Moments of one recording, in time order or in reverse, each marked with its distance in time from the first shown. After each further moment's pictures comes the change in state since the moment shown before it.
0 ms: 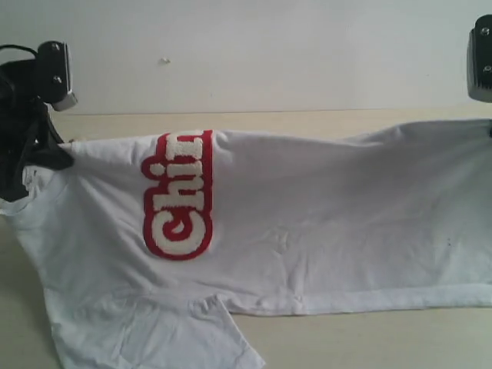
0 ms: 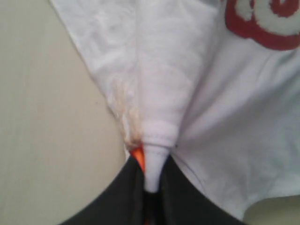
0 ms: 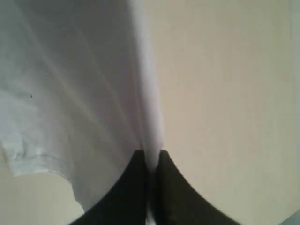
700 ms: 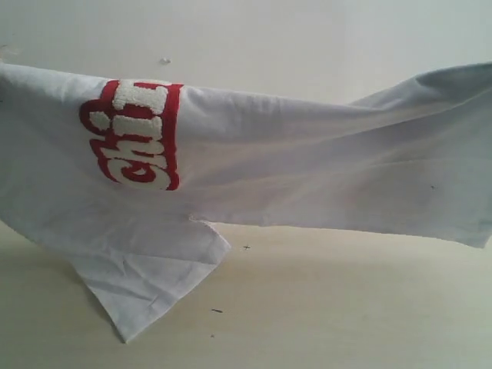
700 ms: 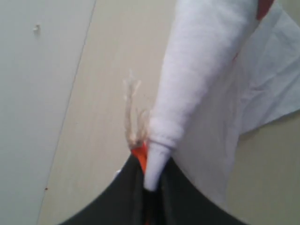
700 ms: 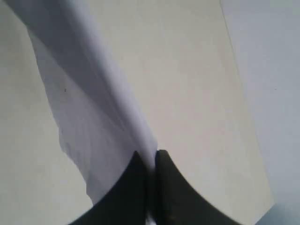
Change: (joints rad) left arm 0.039 -0.358 -0.056 0.038 0.194 -0.012; right arm 0.000 -0.167 -0.099 0.108 0.143 0.039
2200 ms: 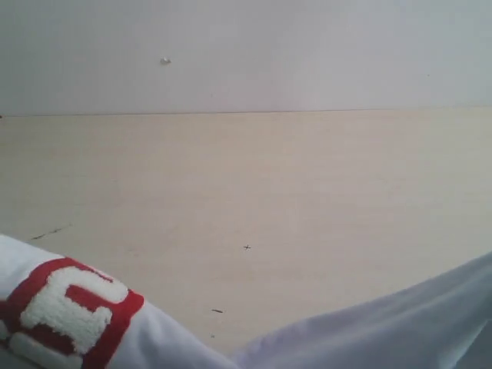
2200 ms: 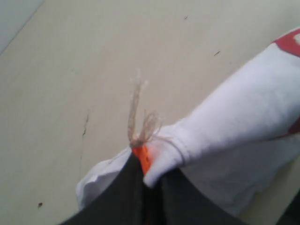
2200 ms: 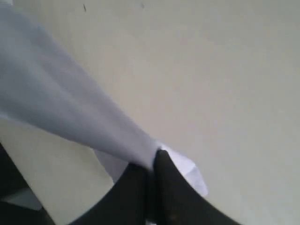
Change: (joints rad) left arm -0.319 -0.523 0.290 0.201 0.188 -0.785; right arm 0.464 -0.593 0.448 -0.066 0.140 0.707
